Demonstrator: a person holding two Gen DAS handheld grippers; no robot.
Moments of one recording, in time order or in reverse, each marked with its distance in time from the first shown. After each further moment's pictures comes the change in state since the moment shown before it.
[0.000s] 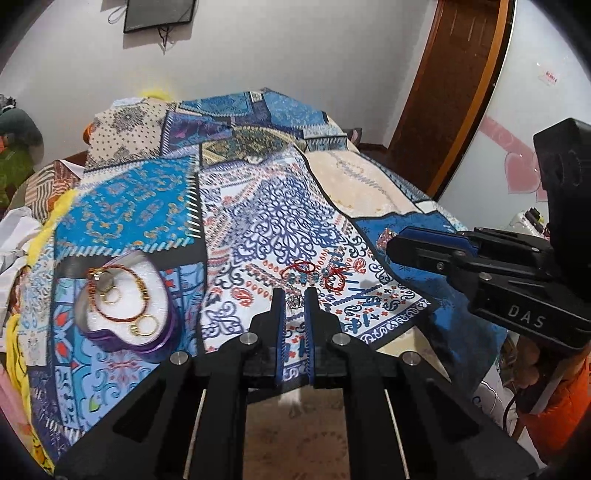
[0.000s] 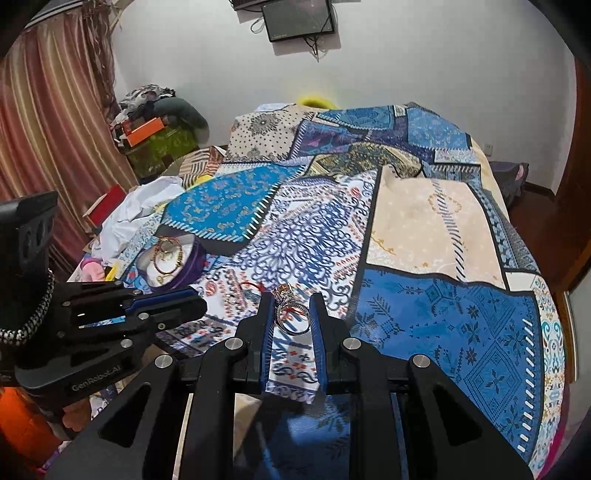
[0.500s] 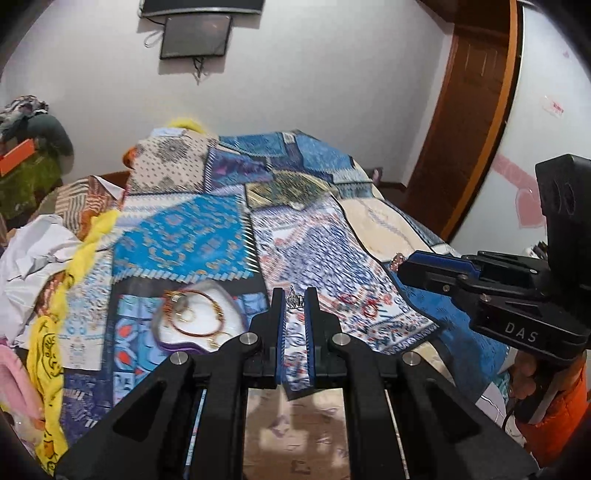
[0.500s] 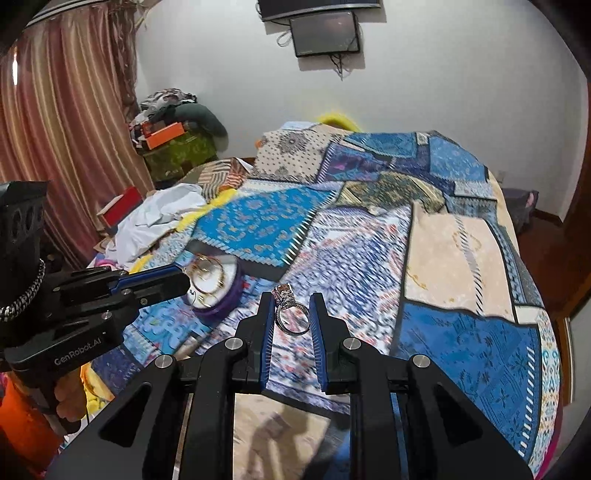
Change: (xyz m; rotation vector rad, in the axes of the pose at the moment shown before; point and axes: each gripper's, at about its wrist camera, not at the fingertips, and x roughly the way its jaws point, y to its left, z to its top) left arm -0.065 0.041 0.007 -0.052 -0.148 0.074; right arm -0.009 0.050 0.023 -0.073 -0.058 0.032
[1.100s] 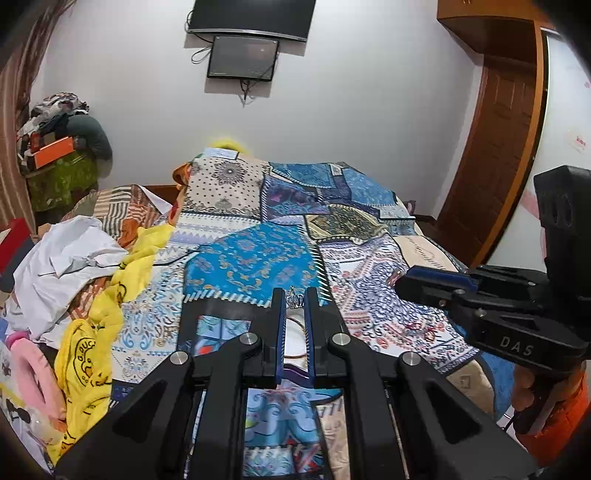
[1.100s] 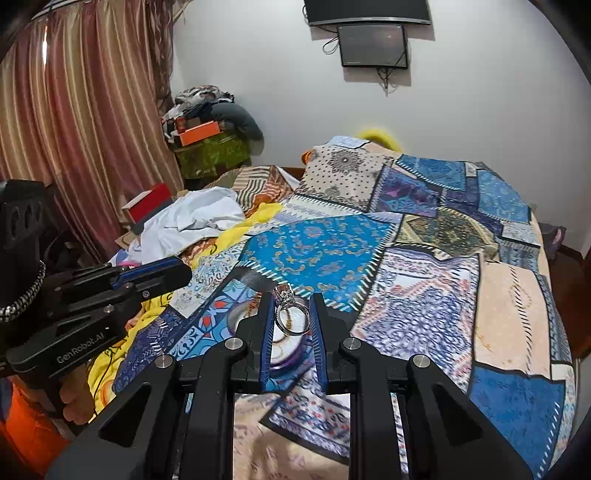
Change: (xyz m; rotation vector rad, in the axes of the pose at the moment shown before) left arm -0.034 0.077 0.006 -0.073 -0.105 0.104; right arm 0.041 0.064 0.033 -0.095 -0.010 0.079
